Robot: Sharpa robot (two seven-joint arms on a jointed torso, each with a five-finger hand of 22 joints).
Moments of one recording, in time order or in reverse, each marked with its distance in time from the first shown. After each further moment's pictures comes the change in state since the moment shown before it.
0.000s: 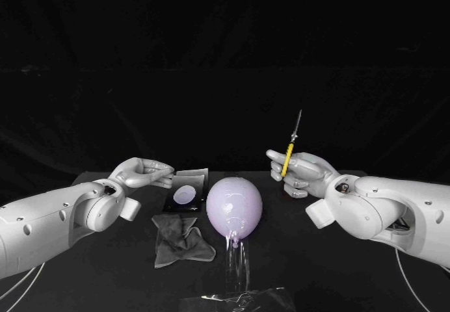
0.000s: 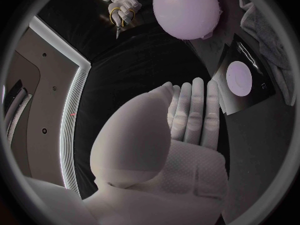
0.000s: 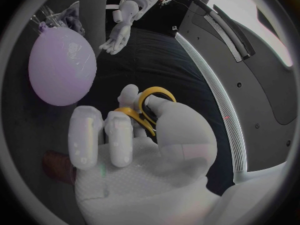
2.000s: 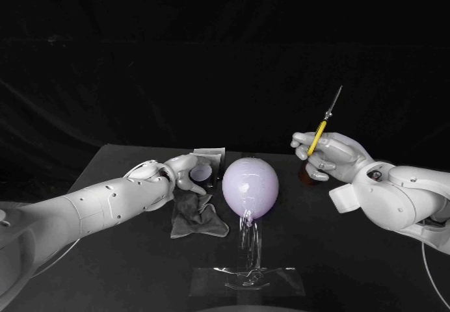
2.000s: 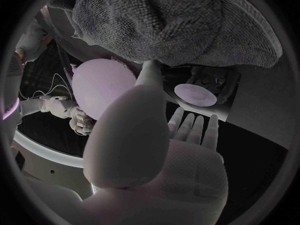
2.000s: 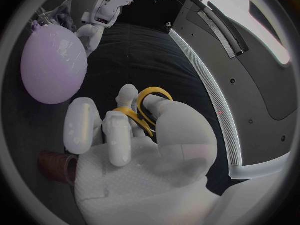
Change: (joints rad) left arm -0.097 0.271 -0.002 -0.268 -1.043 -0.146 -0.134; left_hand 0.018 -0.156 -0.423 0.054 0.004 -0.498 -0.036 -0.195 -0.148 -0.814 0.058 -0.029 -0.024 -0.776 0.099 -0.259 -0.229 -0.080 -0.616 0.050 -0.326 -0.083; right arm -0.001 -0.017 0.000 0.012 0.033 -0.004 0.073; right_hand 0.024 -0.024 0.170 -0.146 0.000 -0.085 0.059 -0.327 -0.241 -0.014 0.013 0.001 0.001 0.001 0.050 -0.017 0.001 0.039 -0.059 0.065 -0.117 0.000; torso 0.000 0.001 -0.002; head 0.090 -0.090
